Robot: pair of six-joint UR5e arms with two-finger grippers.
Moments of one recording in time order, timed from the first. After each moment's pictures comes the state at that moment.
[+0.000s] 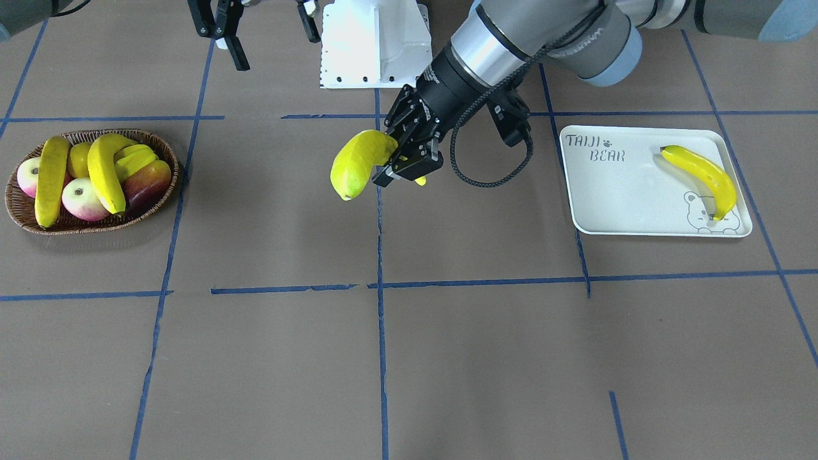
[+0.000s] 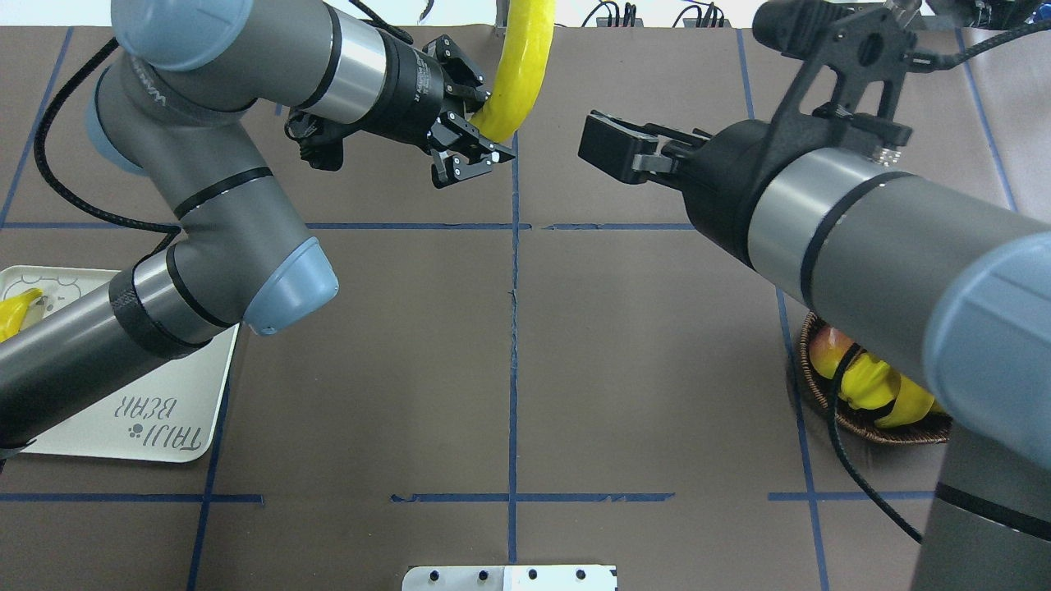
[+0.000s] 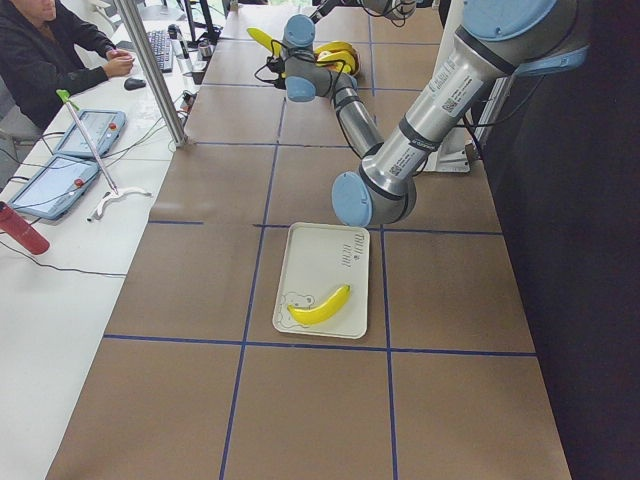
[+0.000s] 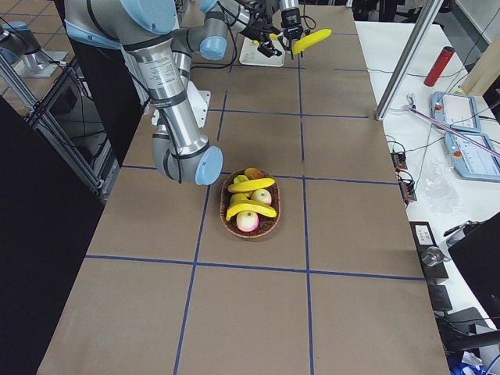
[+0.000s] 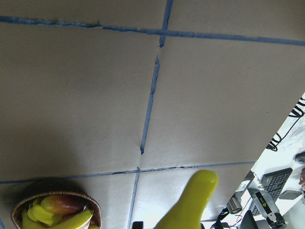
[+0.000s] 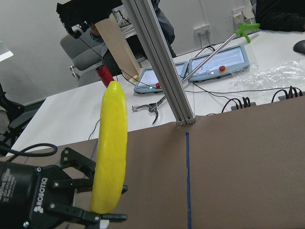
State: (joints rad) left arm -0.79 -2.31 -1.69 -2.15 -2.10 -2.92; right arm 0.45 -1.07 2.42 -1.59 1.20 1.28
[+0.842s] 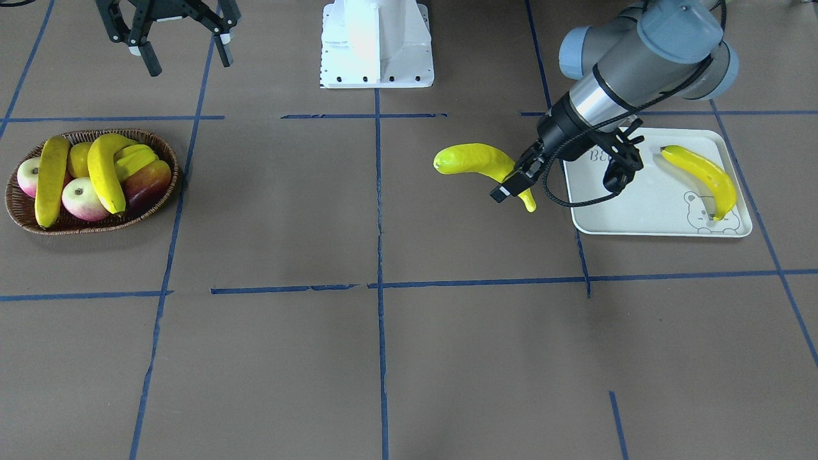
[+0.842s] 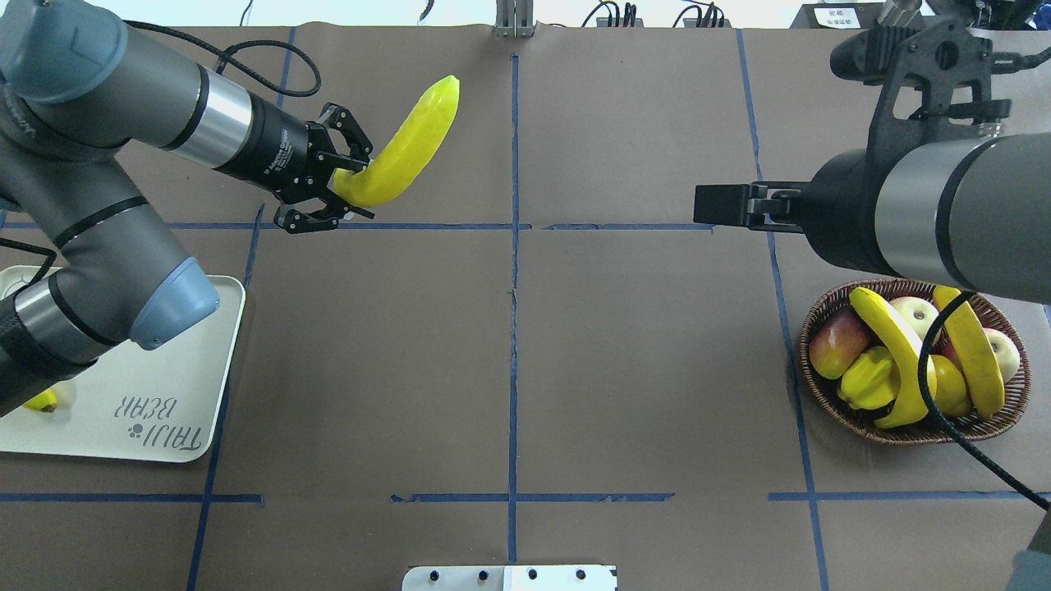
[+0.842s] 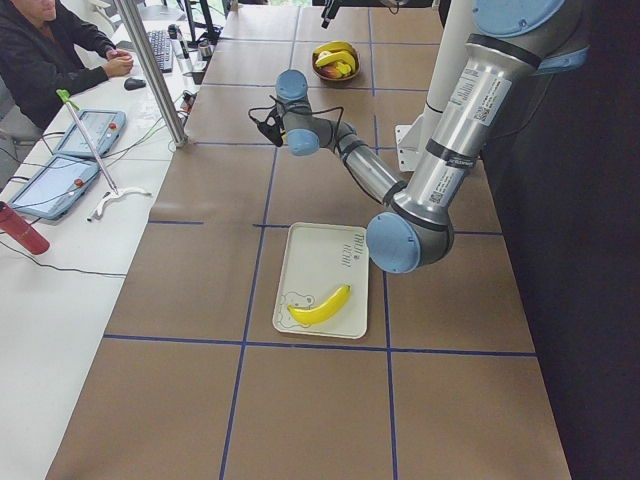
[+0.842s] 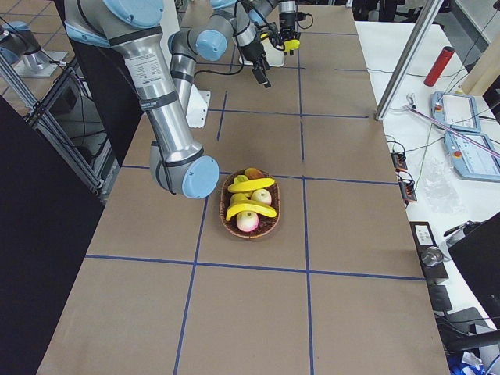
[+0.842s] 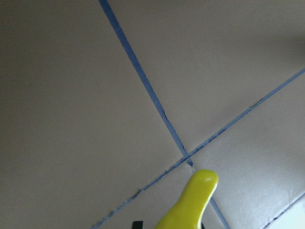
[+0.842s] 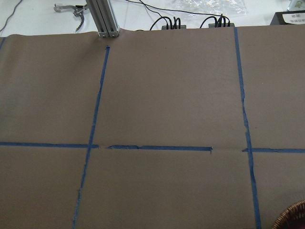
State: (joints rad) left arm -0.86 -1.96 -1.77 -2.14 -2.23 -2.04; right arm 0.68 -1.14 2.47 -1.97 1.66 1.09
